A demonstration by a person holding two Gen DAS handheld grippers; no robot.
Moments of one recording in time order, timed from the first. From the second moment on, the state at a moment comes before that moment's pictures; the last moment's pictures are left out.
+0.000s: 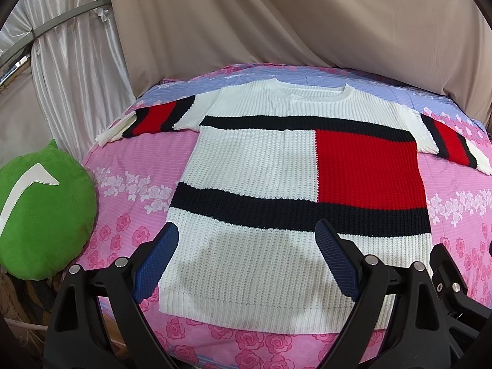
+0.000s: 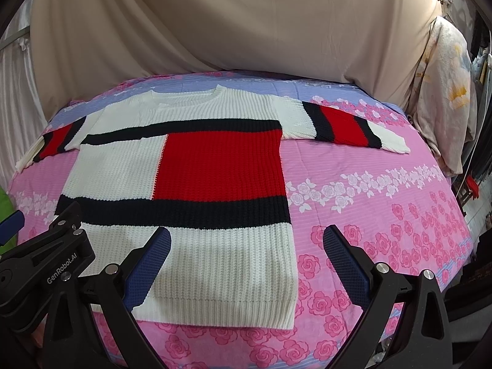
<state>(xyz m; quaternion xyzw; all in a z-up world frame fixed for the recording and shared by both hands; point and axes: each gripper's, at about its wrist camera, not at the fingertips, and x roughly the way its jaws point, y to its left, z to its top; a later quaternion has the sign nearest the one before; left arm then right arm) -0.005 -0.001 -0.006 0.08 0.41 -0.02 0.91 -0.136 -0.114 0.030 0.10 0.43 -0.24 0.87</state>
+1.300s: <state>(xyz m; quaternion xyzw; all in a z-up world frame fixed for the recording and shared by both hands) 0.085 0.025 -0.049 0.01 0.51 0.03 0.86 -0.083 -0.591 -0.106 0.42 0.33 -0.39 0.75</state>
